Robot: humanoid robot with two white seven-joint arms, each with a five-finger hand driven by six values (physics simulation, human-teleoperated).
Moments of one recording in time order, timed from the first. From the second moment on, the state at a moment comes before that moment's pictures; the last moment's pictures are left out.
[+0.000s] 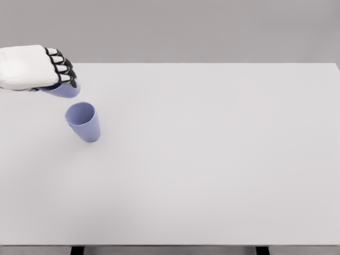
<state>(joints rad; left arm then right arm) -0.94 1.16 -0.78 -1.74 -0.52 -0.61 -0.45 0.02 0.00 0.02 0.08 -0.11 -0.24 -0.01</state>
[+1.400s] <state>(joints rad) -0.82 1.18 -0.76 -1.80 -0.49 -0.61 -0.45 0.02 0.00 0.02 0.08 -0.11 -0.24 -0.01</state>
